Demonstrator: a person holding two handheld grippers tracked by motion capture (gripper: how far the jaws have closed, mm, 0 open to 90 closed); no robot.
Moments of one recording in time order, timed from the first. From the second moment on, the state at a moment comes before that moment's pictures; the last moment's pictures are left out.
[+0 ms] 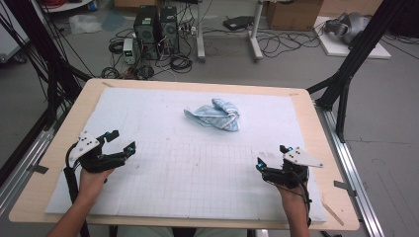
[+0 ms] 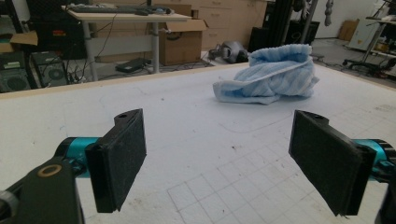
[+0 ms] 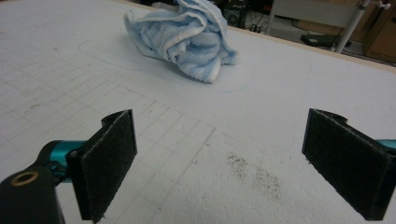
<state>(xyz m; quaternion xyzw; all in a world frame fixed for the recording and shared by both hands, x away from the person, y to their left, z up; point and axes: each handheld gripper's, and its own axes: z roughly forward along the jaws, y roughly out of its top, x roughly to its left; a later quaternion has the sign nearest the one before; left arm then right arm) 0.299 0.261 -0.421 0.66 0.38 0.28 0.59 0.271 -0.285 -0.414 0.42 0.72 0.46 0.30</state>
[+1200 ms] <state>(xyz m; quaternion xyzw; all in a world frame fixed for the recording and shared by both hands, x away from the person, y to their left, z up) 0.304 0.259 -0.425 0.66 0.38 0.25 0.60 0.280 -0.248 -0.402 0.38 0.74 0.51 0.24</state>
